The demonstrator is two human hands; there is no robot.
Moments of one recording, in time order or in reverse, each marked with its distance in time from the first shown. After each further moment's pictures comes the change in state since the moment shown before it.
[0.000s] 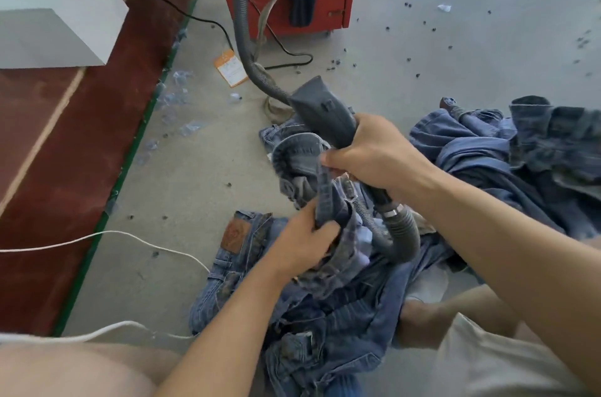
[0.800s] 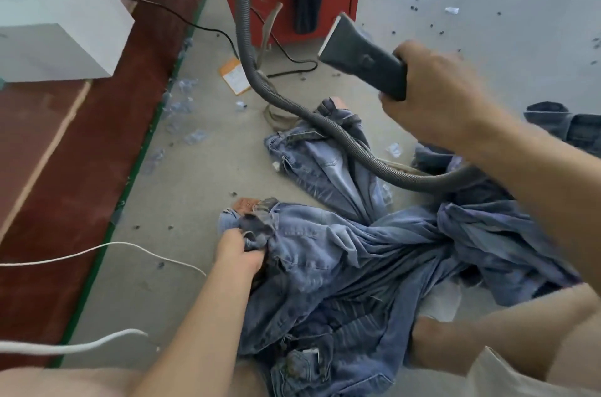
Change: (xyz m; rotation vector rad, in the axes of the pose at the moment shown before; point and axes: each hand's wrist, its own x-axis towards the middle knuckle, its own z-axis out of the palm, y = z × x) left_hand 0.039 -0.053 -0.079 -1.033 0.719 -0.618; right_hand 0.043 -0.002 -0.070 -0.578 0.351 -0.371
